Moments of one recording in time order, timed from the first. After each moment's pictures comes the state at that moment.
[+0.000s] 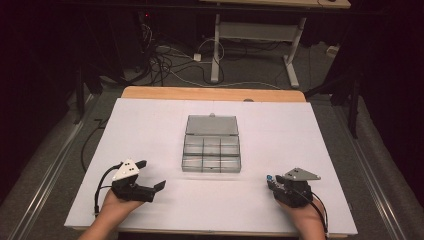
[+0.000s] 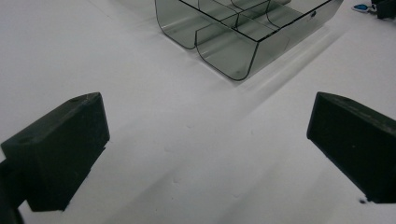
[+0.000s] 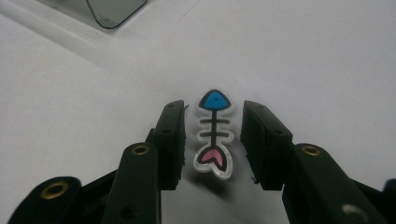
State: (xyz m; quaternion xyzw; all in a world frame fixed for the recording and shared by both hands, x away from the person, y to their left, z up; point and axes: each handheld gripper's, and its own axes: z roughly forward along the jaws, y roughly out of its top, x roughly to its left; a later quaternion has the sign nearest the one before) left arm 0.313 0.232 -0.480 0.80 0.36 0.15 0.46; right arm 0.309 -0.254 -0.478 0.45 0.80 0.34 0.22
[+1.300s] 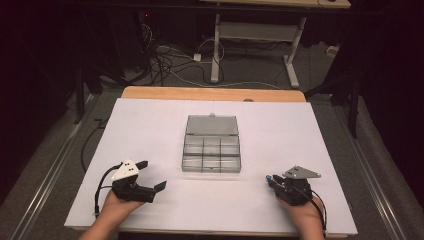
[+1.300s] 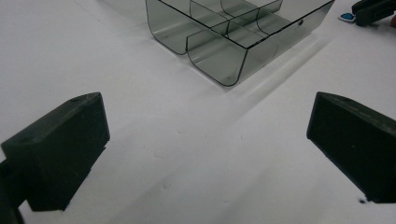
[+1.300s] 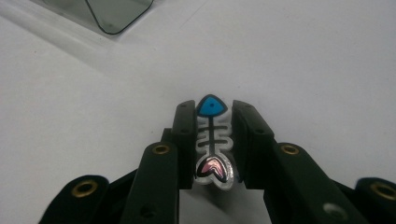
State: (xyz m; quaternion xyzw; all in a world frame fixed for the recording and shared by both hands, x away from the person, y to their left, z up) left arm 0.312 0.232 -0.479 0.79 0.35 0.14 0.48; right arm 0.314 -0.255 -0.478 0.44 0.80 0.35 0.21
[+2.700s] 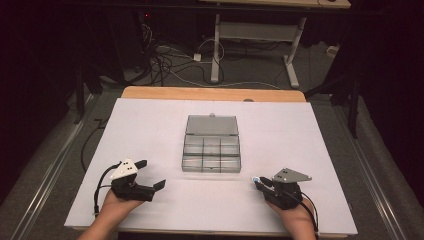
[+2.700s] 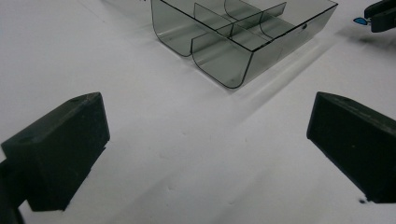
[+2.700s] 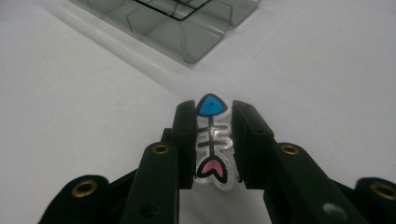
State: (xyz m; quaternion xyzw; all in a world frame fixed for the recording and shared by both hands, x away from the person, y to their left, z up) left arm 0.314 0.235 -0.480 0.79 0.36 0.14 0.48; right arm 0.302 -0.223 -0.468 0.39 0.81 0.39 0.18
